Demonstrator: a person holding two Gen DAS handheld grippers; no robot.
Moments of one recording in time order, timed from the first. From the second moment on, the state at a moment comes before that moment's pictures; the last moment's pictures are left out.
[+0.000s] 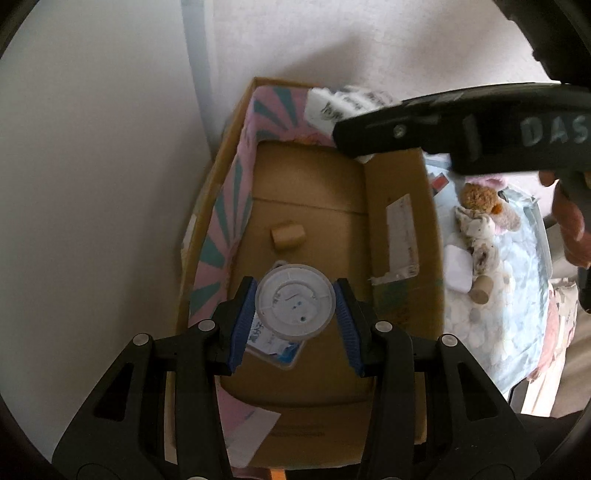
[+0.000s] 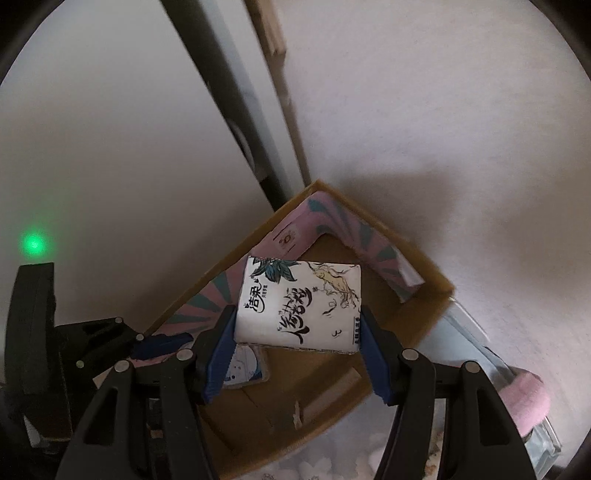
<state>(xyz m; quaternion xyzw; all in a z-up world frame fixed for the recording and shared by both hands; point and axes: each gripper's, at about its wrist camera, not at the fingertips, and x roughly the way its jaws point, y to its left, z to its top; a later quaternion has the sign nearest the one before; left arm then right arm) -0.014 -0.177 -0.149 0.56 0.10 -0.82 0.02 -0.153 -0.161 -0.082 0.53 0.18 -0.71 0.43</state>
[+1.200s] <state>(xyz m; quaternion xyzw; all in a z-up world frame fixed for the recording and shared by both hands) -0.002 -0.166 -0.133 0.54 0.12 -0.83 -0.01 -0.157 -0.174 -0.097 0.56 0.24 -0.69 0.39</state>
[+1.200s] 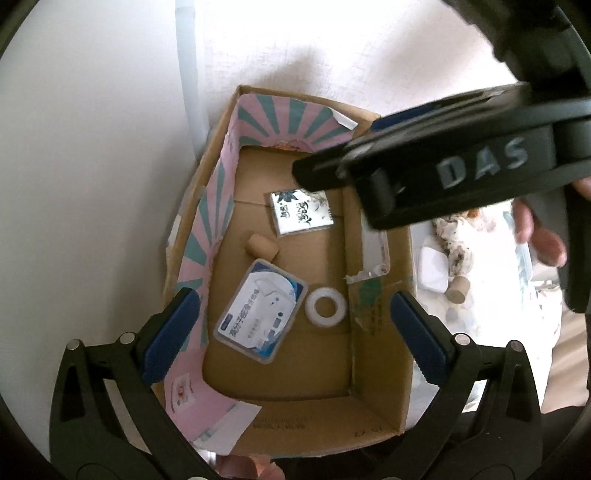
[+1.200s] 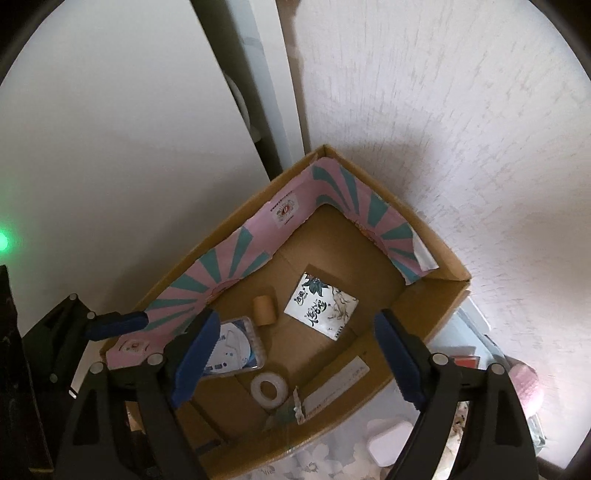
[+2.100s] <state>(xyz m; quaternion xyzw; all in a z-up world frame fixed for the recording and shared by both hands) 0.007 -0.124 -0.076 0.50 0.08 -0.86 0.01 -0.134 -0.077 -0.042 0.51 0.22 -0.75 0.36</state>
